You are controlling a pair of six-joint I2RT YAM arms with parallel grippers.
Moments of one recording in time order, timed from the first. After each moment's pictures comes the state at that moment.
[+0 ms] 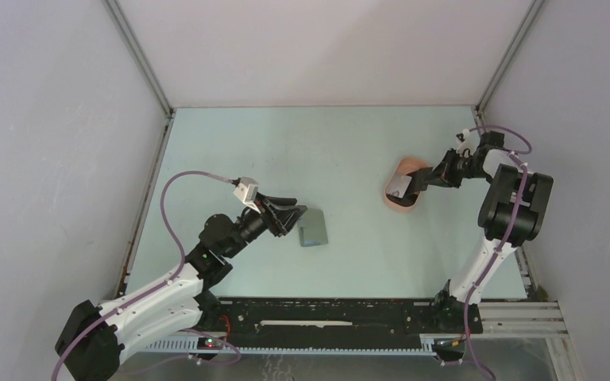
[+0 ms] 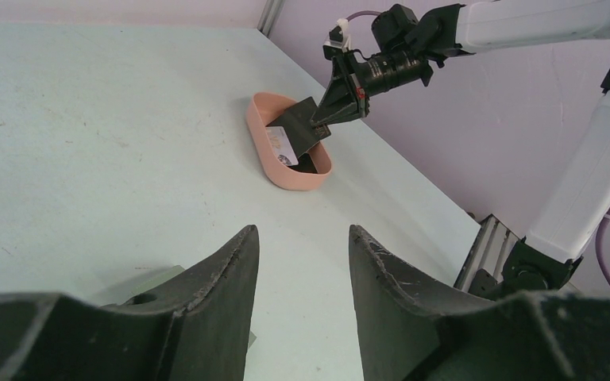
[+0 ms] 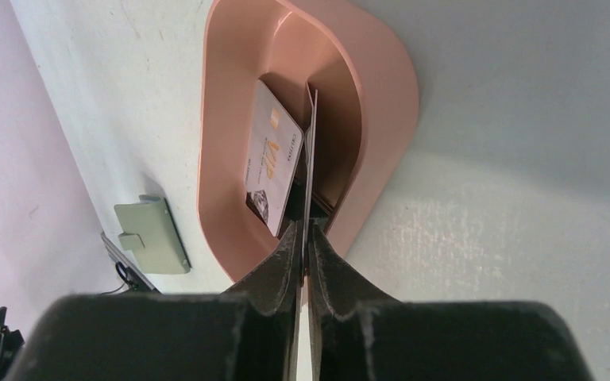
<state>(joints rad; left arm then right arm) -0.72 0.80 0.32 0.58 0.12 -0.47 -0.35 1.97 1.33 -0.59 -0.79 0.08</state>
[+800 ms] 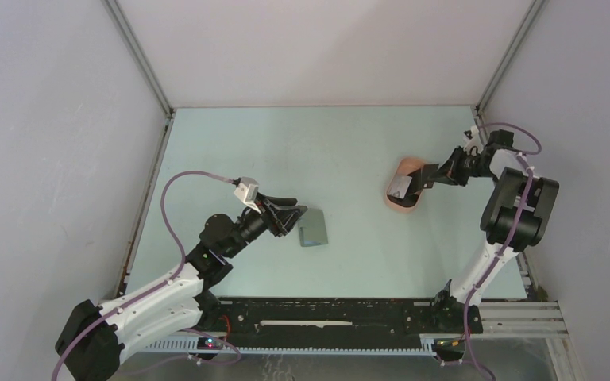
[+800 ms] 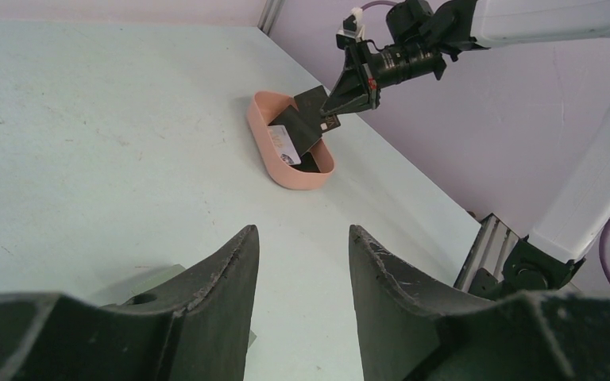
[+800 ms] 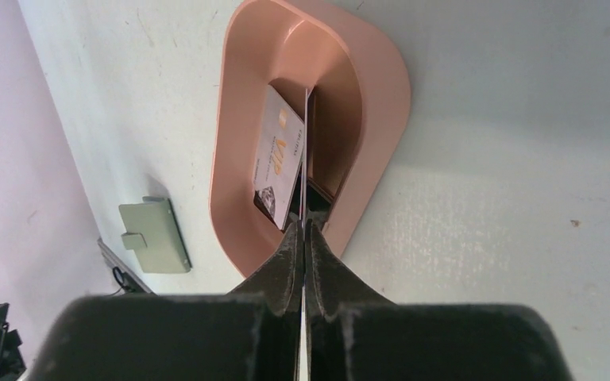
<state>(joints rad) -0.72 0.80 0.32 0.58 0.12 -0.47 -0.39 1.94 1.33 -0.60 -0.81 0.07</state>
